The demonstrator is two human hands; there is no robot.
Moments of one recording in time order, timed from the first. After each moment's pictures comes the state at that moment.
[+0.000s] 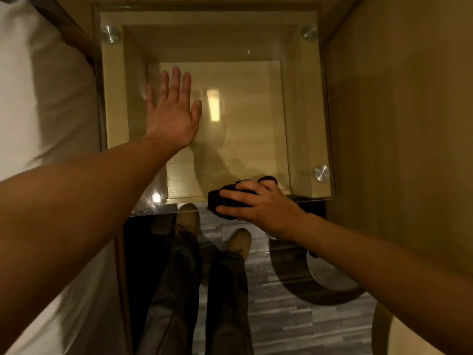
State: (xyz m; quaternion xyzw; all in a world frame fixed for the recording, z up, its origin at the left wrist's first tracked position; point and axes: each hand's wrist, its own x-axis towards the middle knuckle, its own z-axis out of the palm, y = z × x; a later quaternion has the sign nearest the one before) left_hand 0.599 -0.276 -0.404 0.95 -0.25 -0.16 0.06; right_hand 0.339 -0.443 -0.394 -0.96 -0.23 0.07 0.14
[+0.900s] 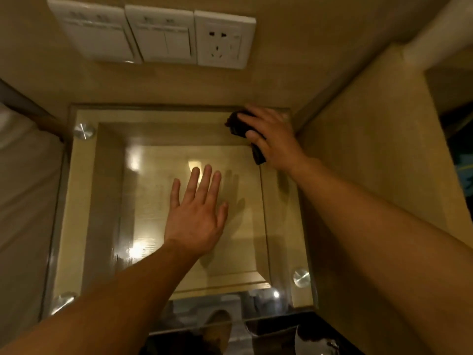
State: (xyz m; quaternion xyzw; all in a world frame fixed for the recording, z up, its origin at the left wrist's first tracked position) left_hand 0.563 -0.371 -0.424 0.94 -0.31 -0.12 0.08; right_hand 0.616 -0.629 -0.356 -0.98 0.03 0.04 0.21
